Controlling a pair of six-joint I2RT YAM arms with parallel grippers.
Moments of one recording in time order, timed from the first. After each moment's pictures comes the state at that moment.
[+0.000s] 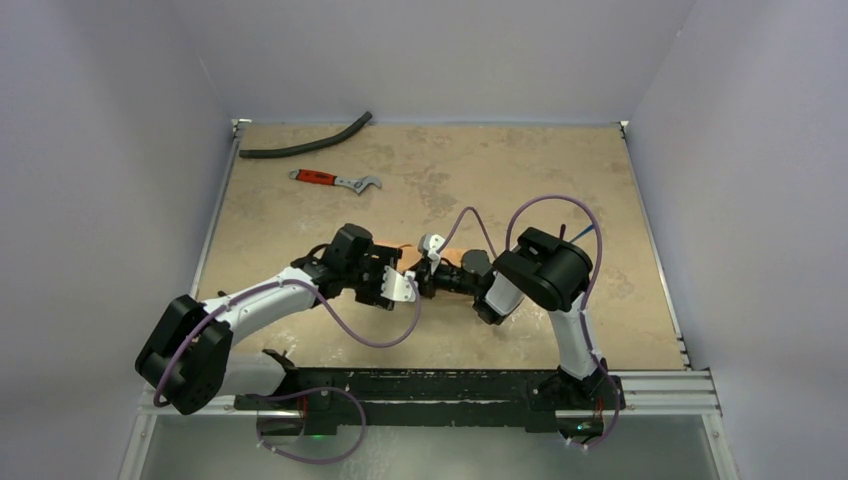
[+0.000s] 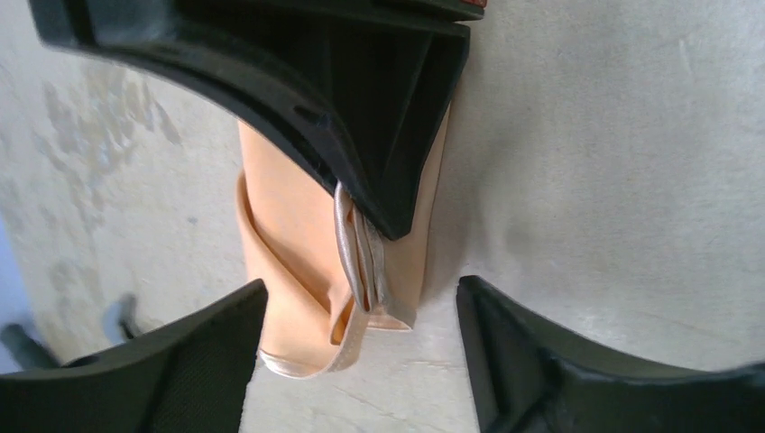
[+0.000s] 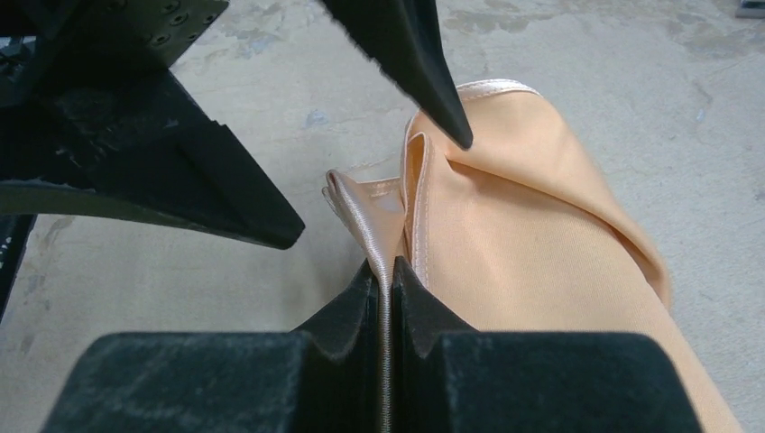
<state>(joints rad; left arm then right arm) -0.62 1.29 0.63 -0.20 0.34 1.15 0.78 2.10 0.60 1.42 -0.55 0.11</state>
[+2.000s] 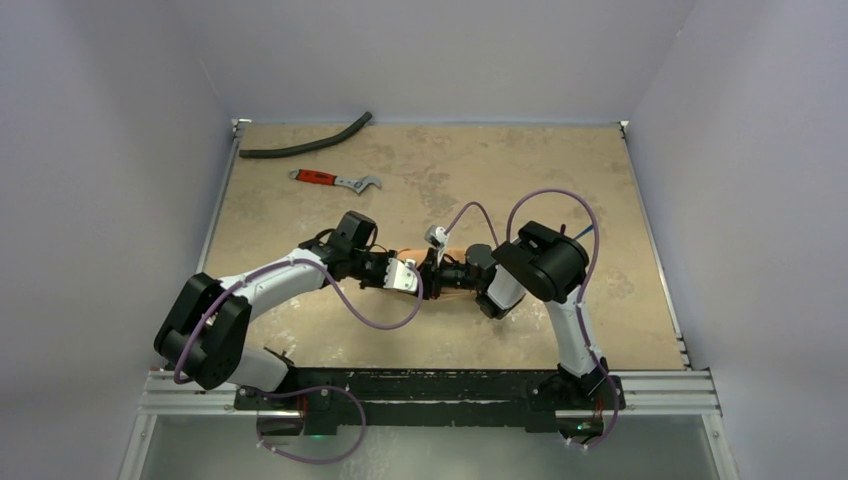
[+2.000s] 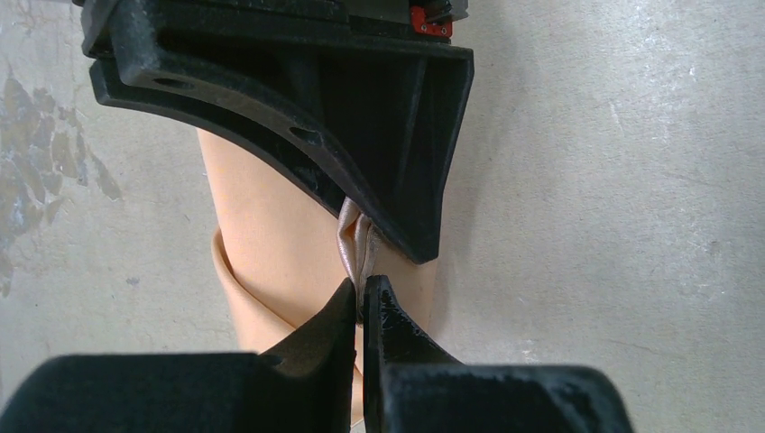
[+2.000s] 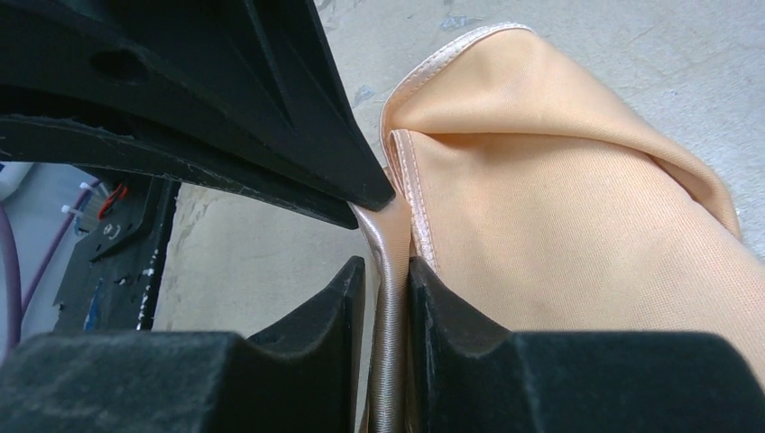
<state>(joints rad) -0.56 1.43 0.75 -0.30 0.55 1.14 0.71 2.17 0.63 1.42 -0.73 0.47</state>
